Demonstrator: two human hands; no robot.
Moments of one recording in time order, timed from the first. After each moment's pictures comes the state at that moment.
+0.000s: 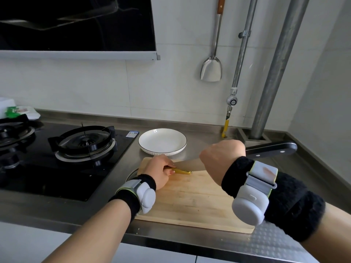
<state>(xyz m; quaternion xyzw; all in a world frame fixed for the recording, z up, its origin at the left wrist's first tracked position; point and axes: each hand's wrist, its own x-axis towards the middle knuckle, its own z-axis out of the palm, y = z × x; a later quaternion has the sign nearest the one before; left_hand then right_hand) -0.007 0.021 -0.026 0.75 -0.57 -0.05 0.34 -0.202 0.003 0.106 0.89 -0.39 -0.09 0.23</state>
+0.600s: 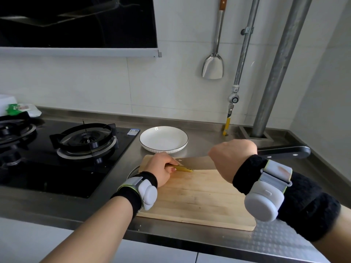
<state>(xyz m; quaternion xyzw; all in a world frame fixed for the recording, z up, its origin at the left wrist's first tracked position) -0.007 0.024 -0.026 0.72 -0.59 -0.05 0.35 -0.216 -0.006 0.104 0.89 -0.39 -0.09 0.22</state>
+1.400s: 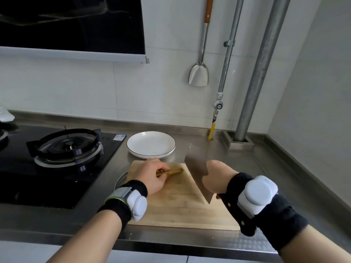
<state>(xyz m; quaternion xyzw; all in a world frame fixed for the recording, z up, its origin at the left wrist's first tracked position) -0.004 0.017 -0.038 0.69 -0.63 -0.02 0.37 -0.222 -0.024 0.060 0.83 -0.53 0.03 -0.17</state>
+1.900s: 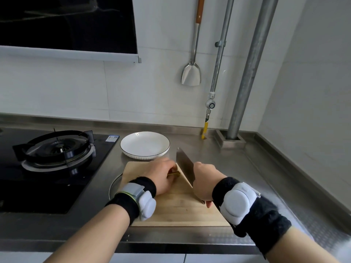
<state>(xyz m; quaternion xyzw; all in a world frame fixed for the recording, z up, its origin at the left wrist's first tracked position) -0.031 0.000 -0.025 0.65 -0.70 0.02 0.28 -0.210 -0.005 0.055 0.86 -0.51 -0.03 -0.07</state>
